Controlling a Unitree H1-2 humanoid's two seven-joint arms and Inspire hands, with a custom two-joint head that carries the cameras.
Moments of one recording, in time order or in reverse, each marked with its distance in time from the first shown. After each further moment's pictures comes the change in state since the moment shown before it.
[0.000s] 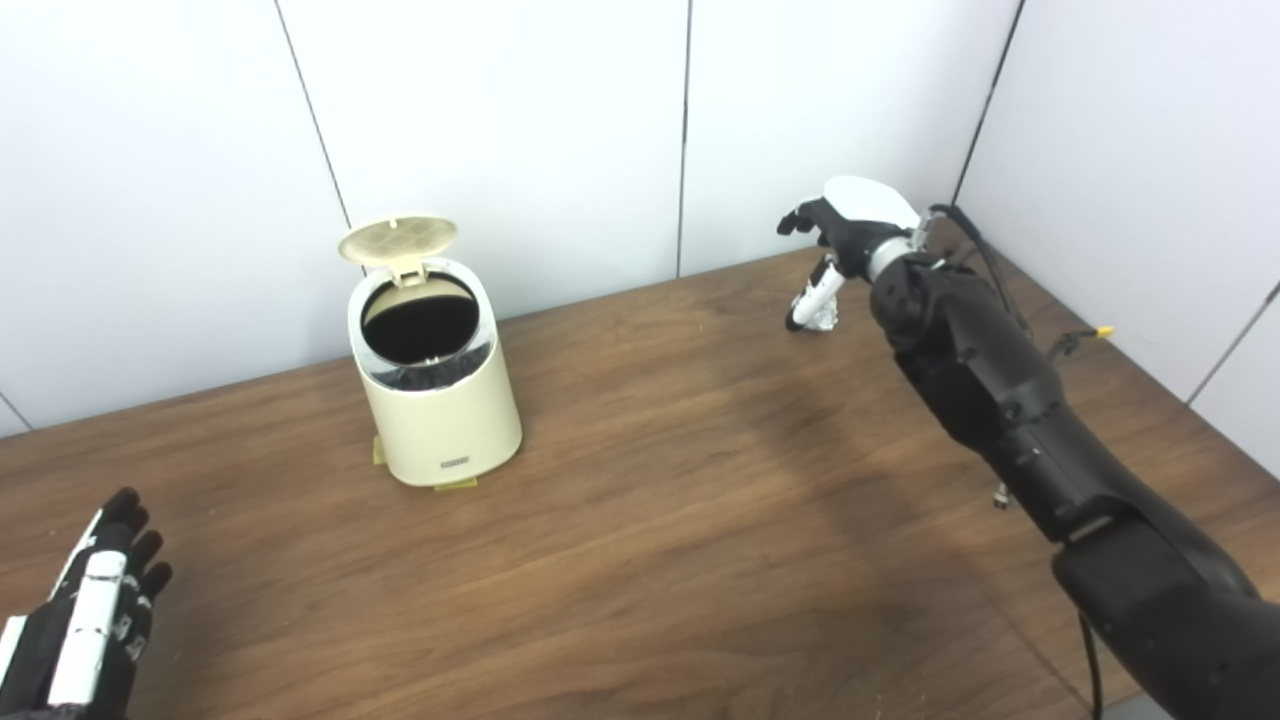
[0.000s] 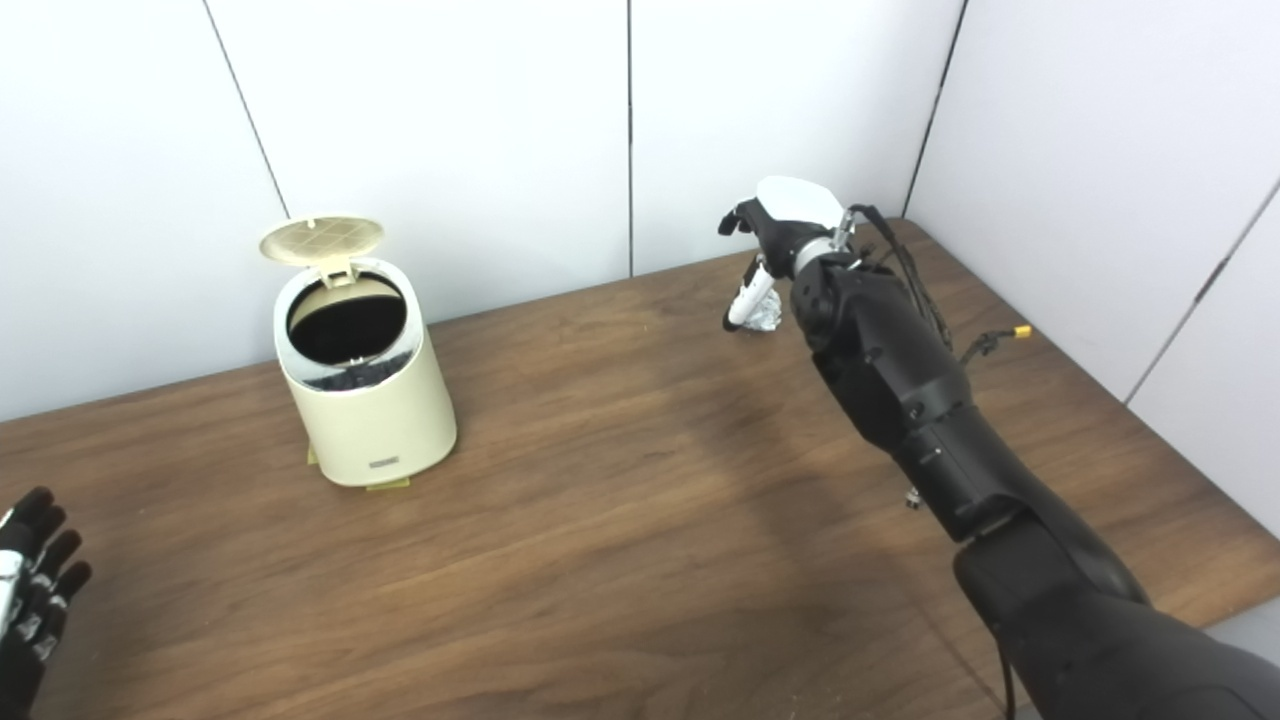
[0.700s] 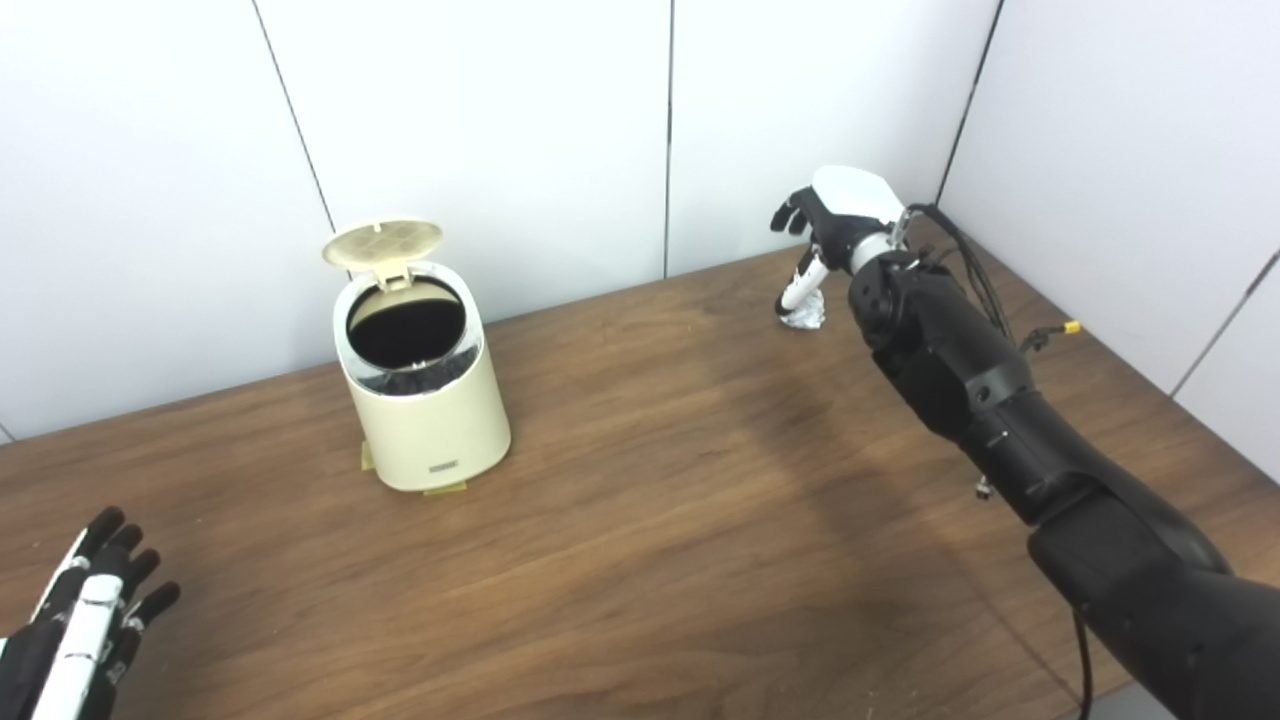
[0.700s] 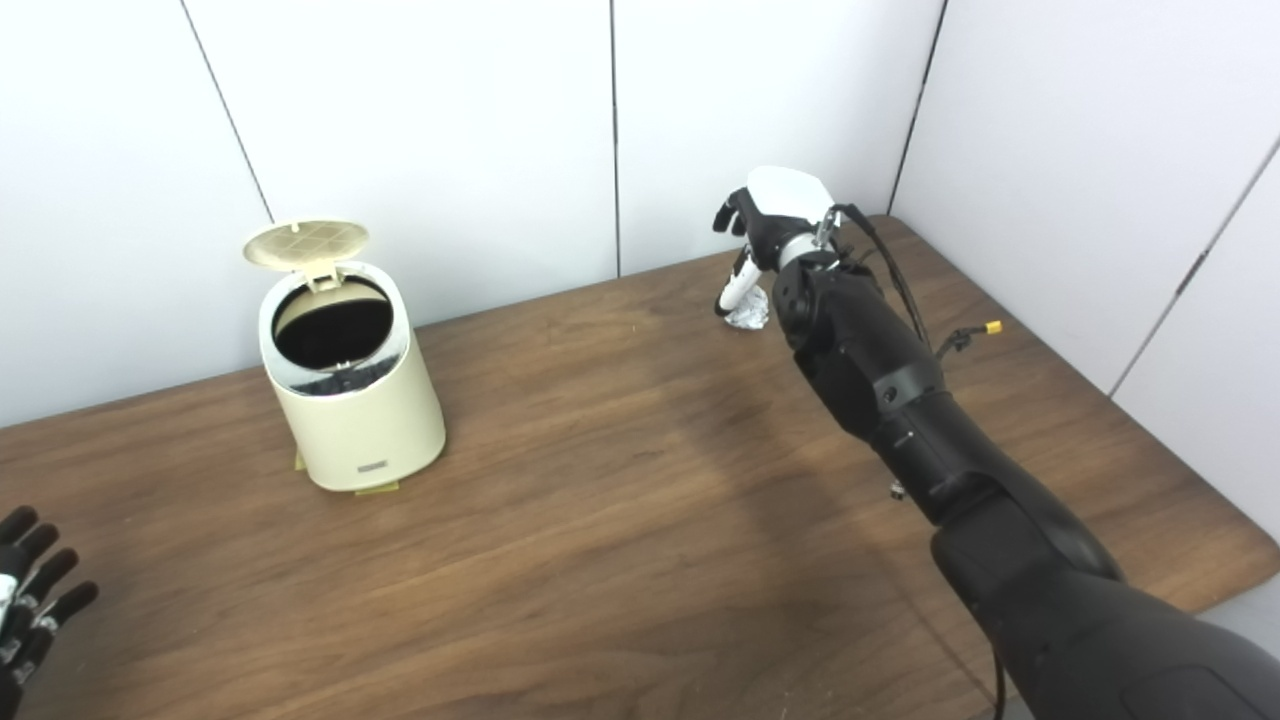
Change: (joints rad) left arm 0.017 0.037 -0.016 -0.017 0.008 0.009 -0.003; right arm -0.010 -0.001 0.034 0.084 0.019 -0.025 -0.143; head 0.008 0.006
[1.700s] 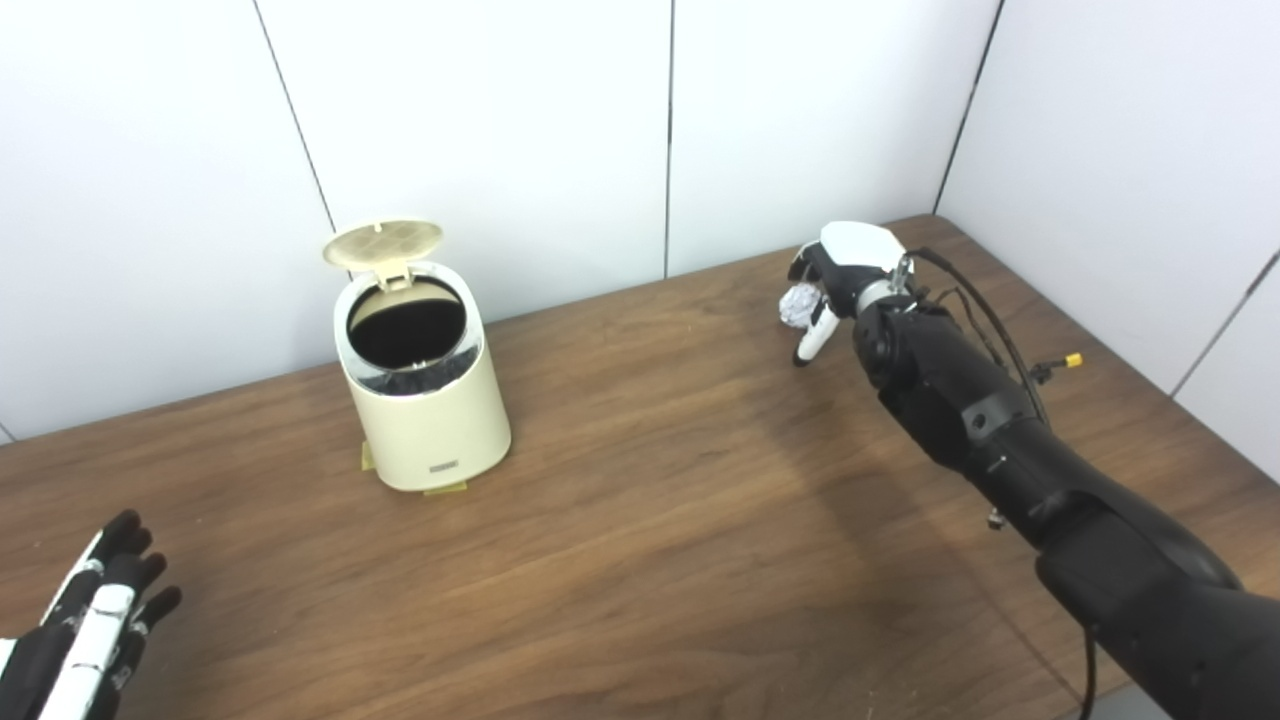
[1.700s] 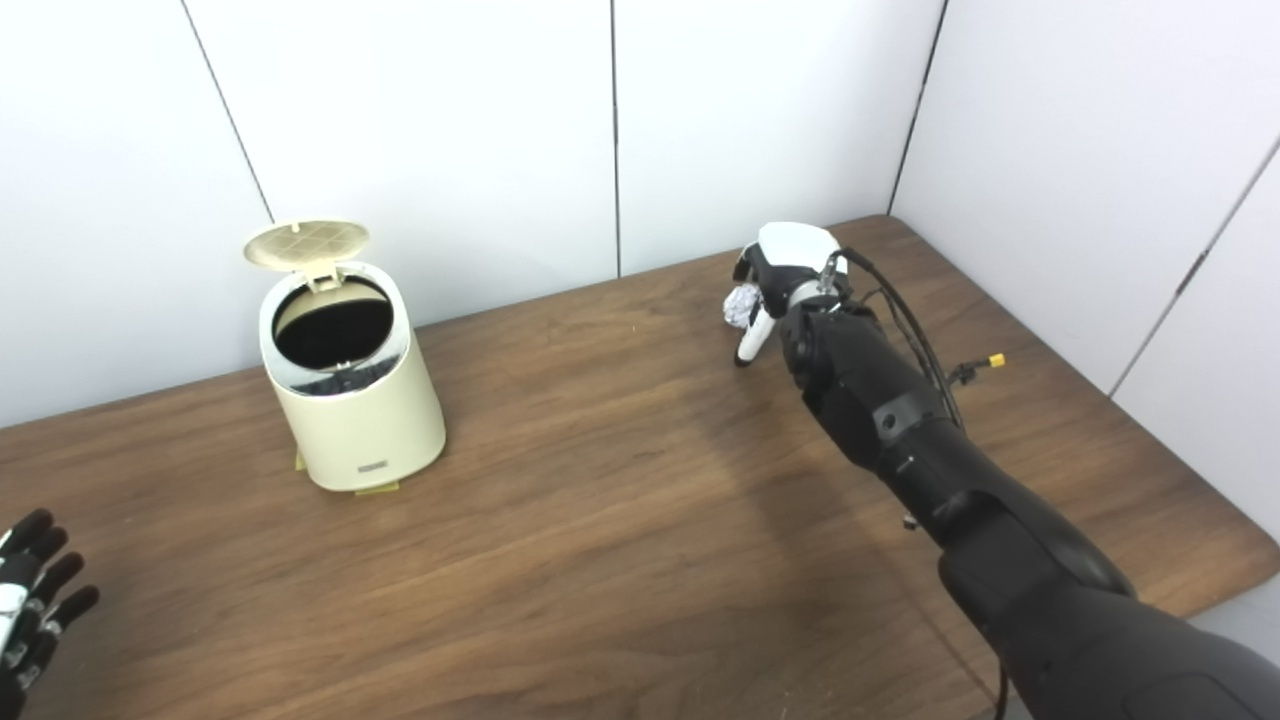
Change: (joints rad) left arm 0.011 0.031 -0.020 -0.013 -0.004 -0.006 -0.037; right arm 0.032 0.002 0.059 0.100 0.012 0.008 -0.027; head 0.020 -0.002
